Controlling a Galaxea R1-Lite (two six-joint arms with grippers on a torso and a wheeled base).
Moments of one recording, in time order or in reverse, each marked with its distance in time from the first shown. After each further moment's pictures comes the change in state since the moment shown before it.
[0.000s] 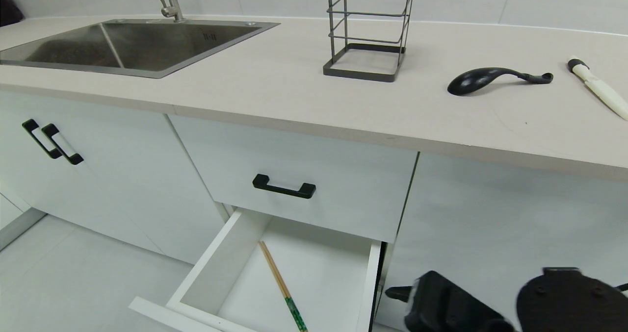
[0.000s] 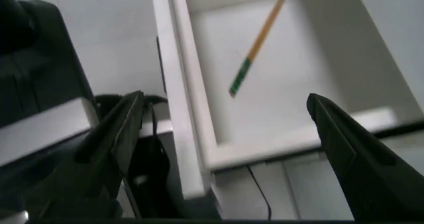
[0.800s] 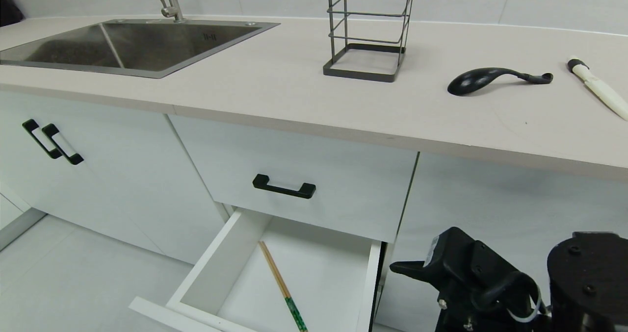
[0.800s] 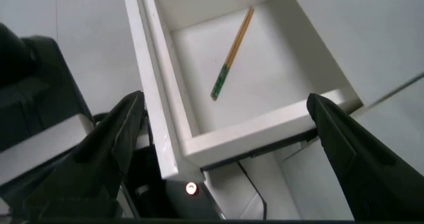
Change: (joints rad) left arm 0.000 0.000 0.000 0.000 0.000 0.000; right arm -0.029 -0.028 -0.083 0.025 0.011 0.065
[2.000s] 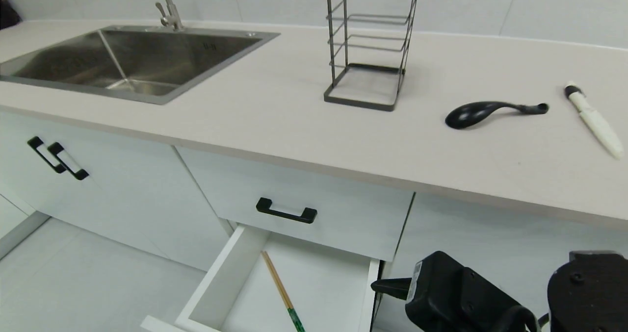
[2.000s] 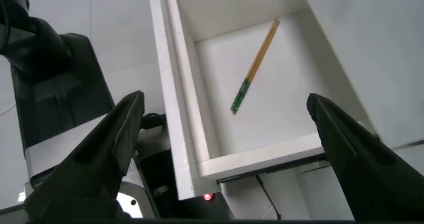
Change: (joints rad) left arm 0.000 0.000 0.000 0.000 0.000 0.000; right arm 0.104 0.009 -0.050 0.051 0.000 -0.004
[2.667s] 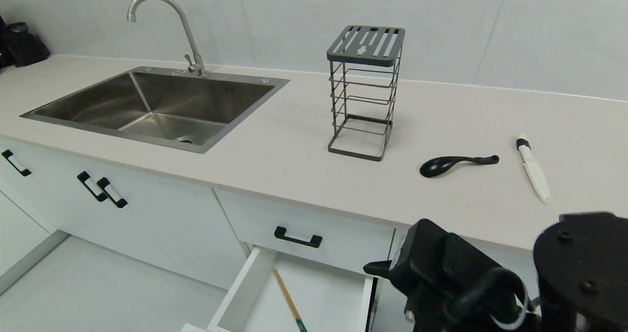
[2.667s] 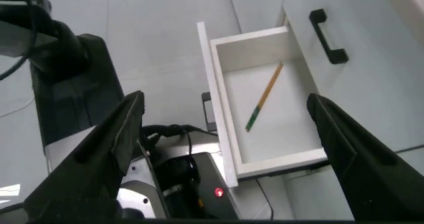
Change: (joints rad) left arm 0.000 0.000 0.000 0.001 0.000 0.000; right arm -0.035 0.009 -0.135 0.133 0.001 0.004
